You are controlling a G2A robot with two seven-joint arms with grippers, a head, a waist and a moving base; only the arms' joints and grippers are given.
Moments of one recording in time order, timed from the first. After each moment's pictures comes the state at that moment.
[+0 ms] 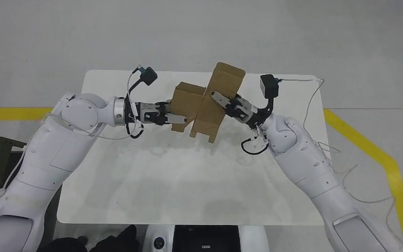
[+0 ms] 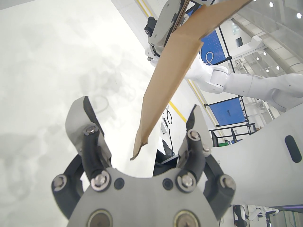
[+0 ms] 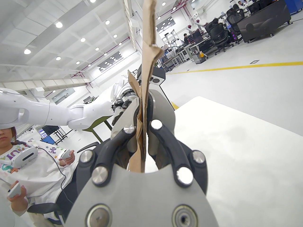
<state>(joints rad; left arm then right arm) 0.70 -0.85 -0.95 -1.45 -0.30 -0.53 -1.07 -0.78 -1.22 0.90 -1.19 -0.28 -1.01 0.03</state>
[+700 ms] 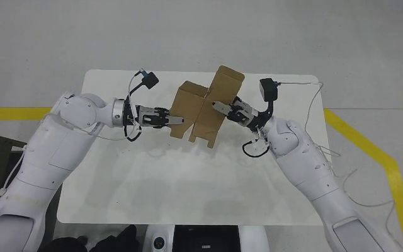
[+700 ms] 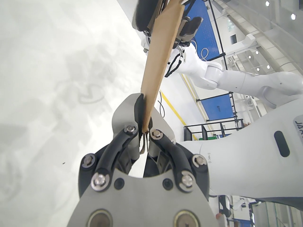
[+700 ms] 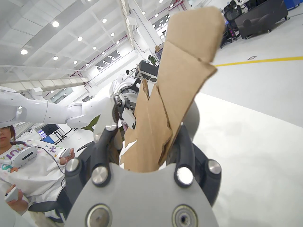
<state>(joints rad) 0.69 -0.86 -0.96 -1.44 -0.37 -0.47 -1.23 -0.81 -1.22 0.94 -1.19 -0.23 -1.01 0.15</state>
